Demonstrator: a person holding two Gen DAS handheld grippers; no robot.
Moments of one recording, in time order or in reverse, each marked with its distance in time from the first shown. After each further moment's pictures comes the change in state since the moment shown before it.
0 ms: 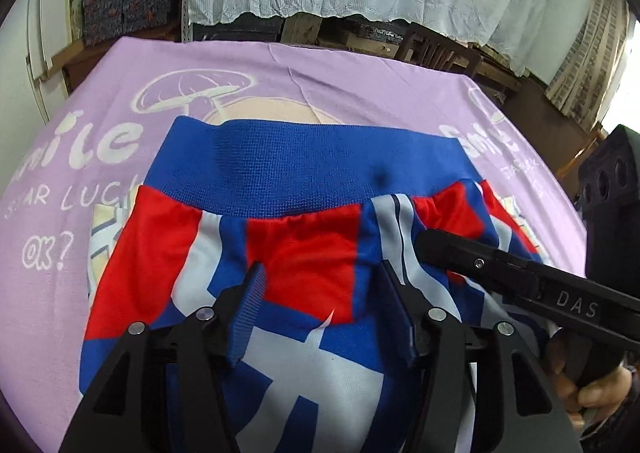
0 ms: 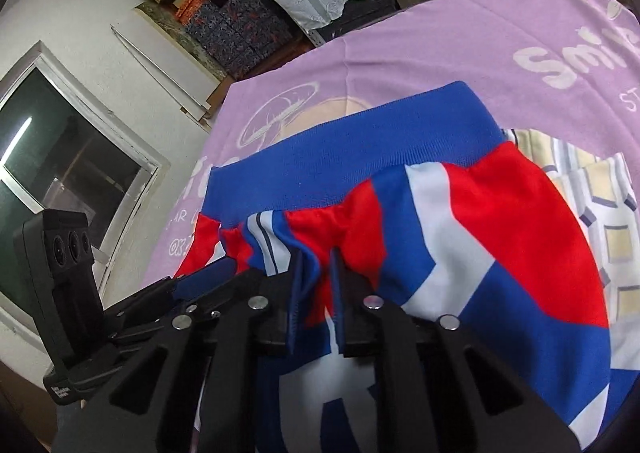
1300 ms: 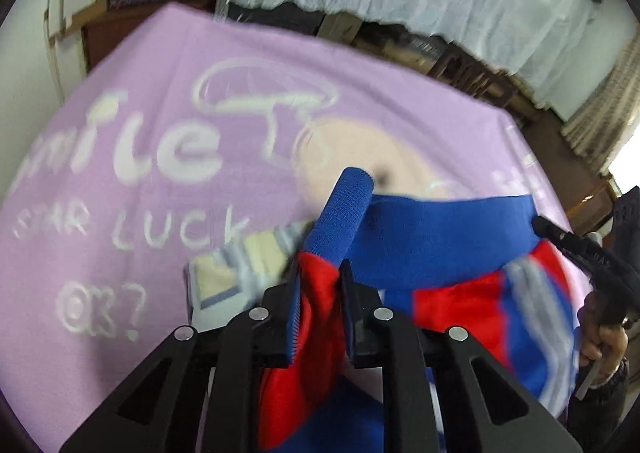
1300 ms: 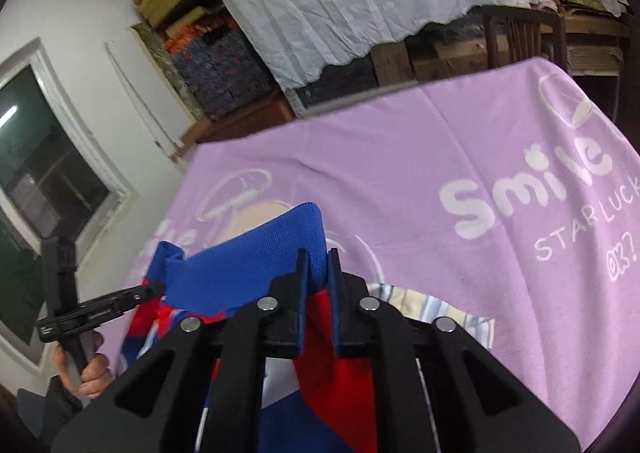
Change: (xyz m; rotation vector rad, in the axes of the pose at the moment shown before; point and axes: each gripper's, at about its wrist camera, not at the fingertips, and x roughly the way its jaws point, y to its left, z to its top) left arm 0.012 0.100 0.042 -0.152 0.038 -0.048; right arm -0.040 -0.050 0.073 -0.076 -0.138 -0.189
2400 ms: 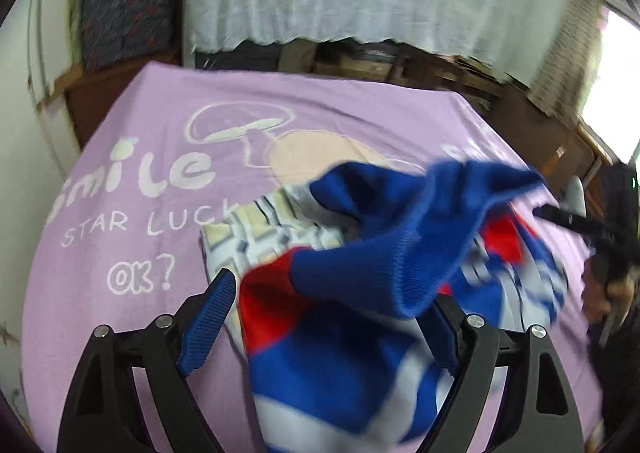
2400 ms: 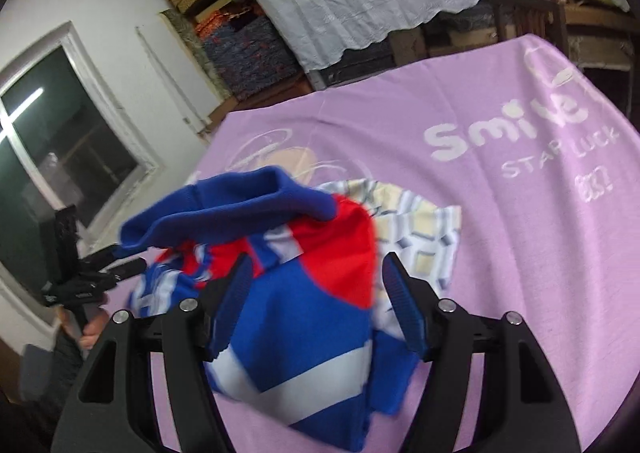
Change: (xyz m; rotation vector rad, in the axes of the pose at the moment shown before) left arm -0.065 -0.019 -0.036 0.181 -0.071 -0.023; right arm -0.079 -0.024 -0.062 -0.067 -0.018 0.079
